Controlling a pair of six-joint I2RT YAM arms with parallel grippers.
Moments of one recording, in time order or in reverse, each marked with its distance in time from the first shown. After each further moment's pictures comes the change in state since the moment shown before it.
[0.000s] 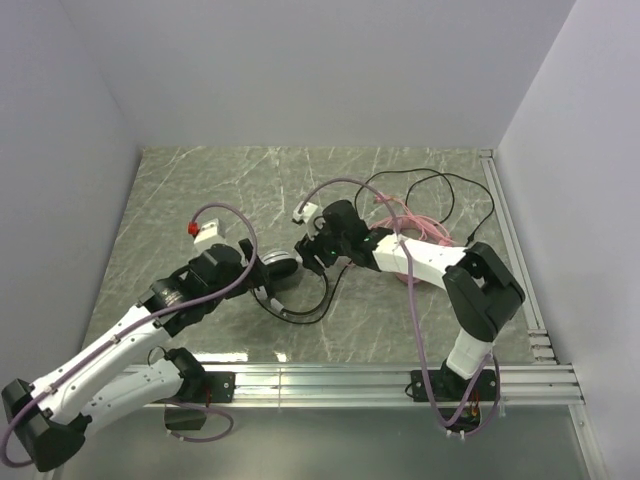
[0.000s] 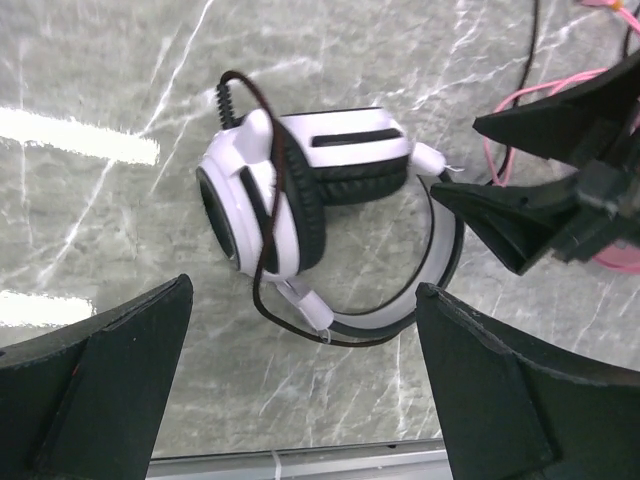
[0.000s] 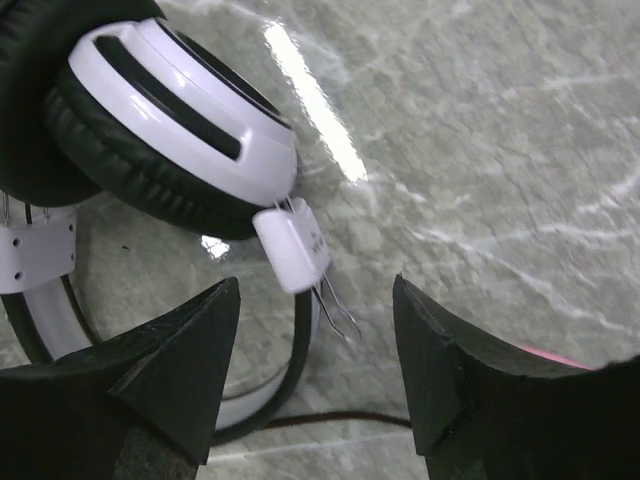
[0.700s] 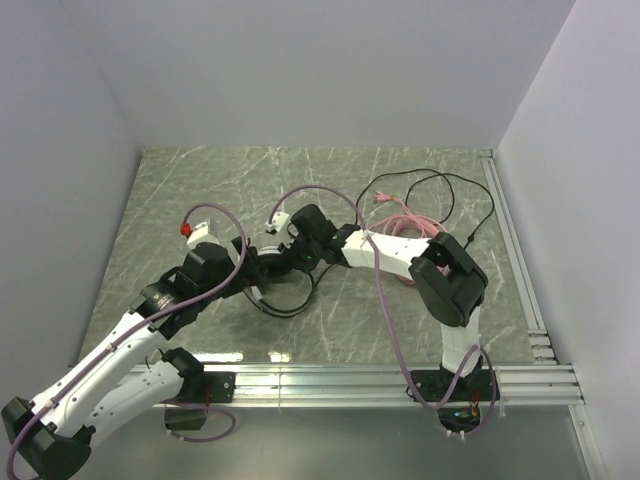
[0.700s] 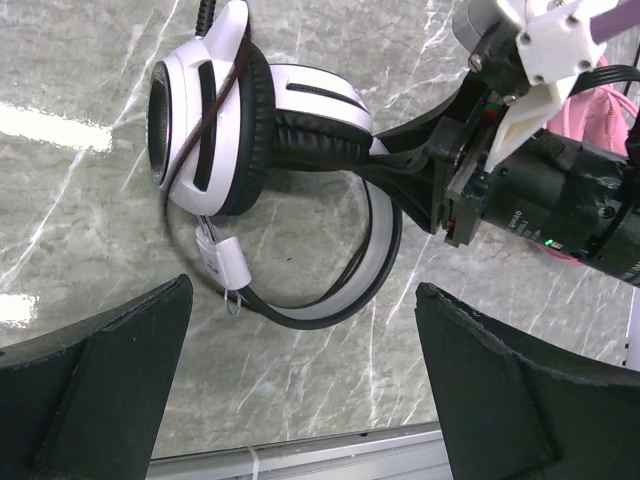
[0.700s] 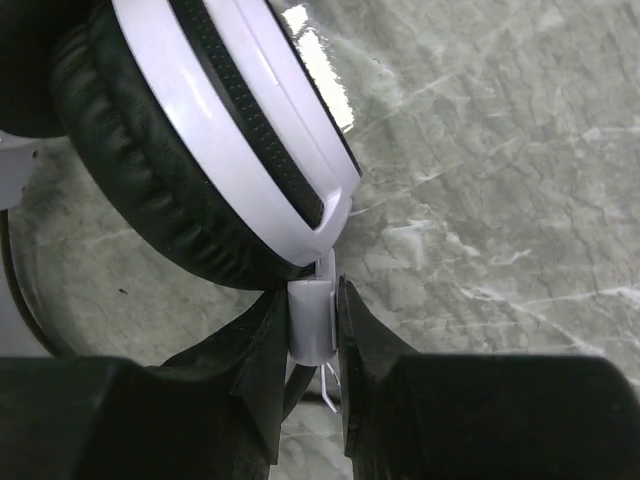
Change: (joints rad) left arm 0.149 -0.056 -0.057 0.069 0.187 0.018; right arm 0.104 0.213 0.230 -0.167 0.095 -0.057
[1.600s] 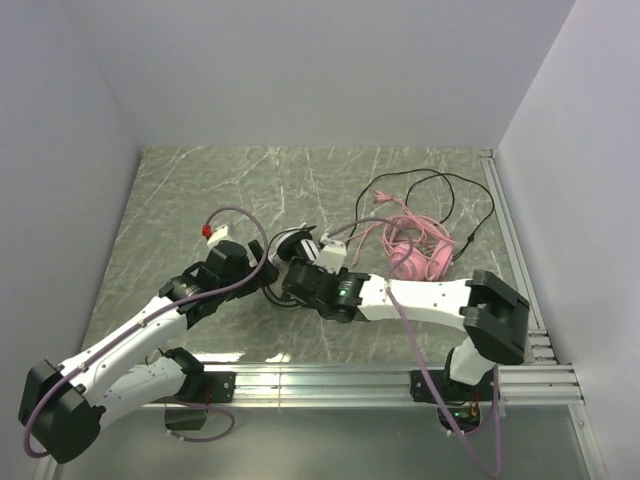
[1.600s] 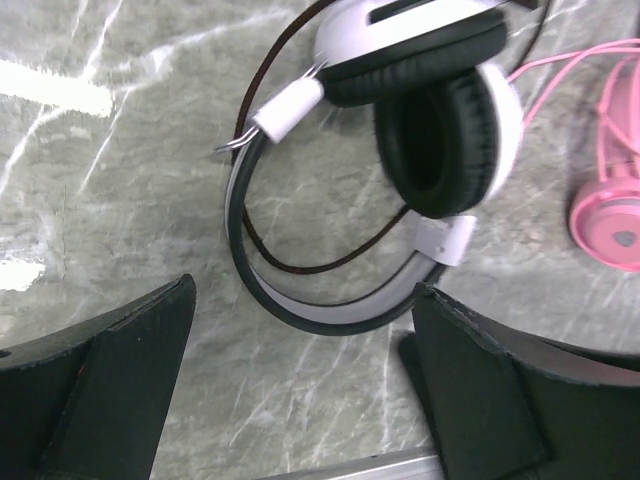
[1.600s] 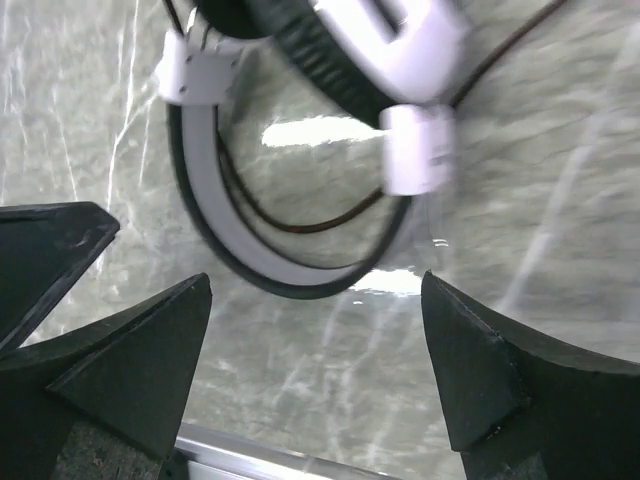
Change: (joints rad) left arm 0.000 0.163 -0.092 0.187 0.048 -0.016; right arm 0.342 -0.305 -0.220 -0.189 0.722 1.432
